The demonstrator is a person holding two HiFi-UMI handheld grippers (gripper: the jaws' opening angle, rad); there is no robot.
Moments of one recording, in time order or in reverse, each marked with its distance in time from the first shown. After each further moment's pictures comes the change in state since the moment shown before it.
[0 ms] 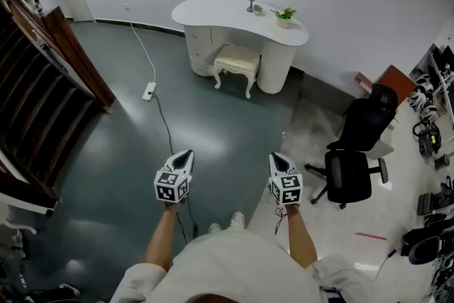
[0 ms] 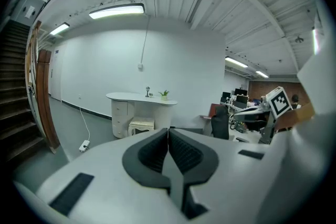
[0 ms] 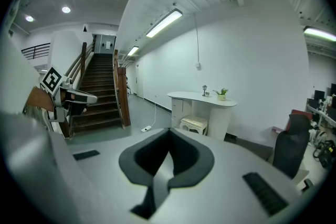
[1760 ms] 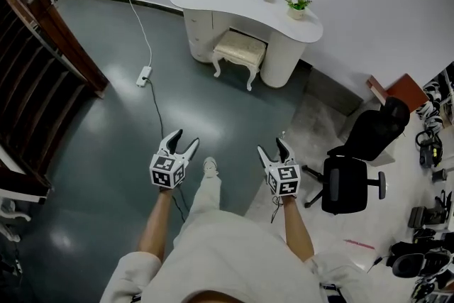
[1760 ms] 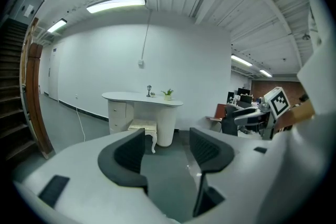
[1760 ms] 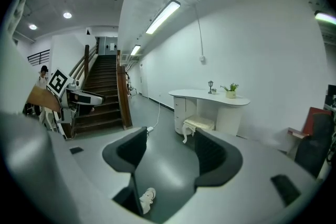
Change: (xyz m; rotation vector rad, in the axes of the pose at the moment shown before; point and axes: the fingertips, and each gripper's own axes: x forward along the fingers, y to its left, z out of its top) left arm 0.171 0.057 0.030 -0.002 0.000 0.004; right arm 0.162 -0.083 0.017 0.005 0.008 0.091
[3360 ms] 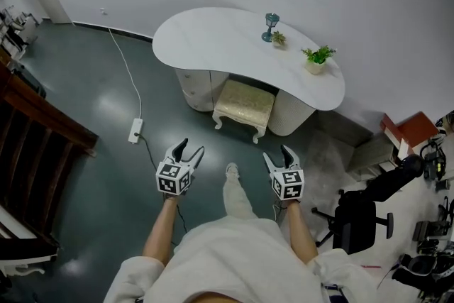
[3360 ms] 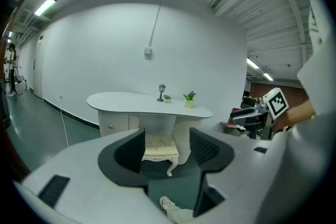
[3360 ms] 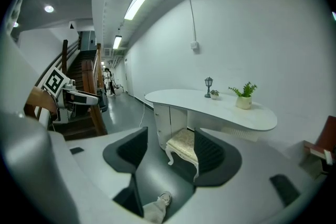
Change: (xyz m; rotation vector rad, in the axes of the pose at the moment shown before) left arm 0.382 0.294 0.163 -0.014 0.041 -0.090; right arm 0.427 -0.172 0.170 0.045 0.057 -0.095
